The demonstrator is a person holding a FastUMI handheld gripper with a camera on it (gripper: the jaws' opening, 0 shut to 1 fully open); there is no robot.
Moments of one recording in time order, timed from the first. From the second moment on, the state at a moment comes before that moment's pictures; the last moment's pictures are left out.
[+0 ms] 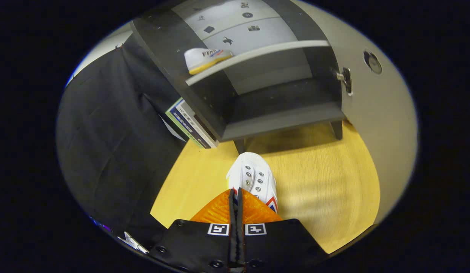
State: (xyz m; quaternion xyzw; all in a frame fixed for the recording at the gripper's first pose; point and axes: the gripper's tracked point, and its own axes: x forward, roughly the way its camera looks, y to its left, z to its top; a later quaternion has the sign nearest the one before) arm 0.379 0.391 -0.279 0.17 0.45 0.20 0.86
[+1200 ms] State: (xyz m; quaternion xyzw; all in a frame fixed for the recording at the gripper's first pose) arm 0.306 0.419 -0.365 0.03 0.51 0.21 0.84
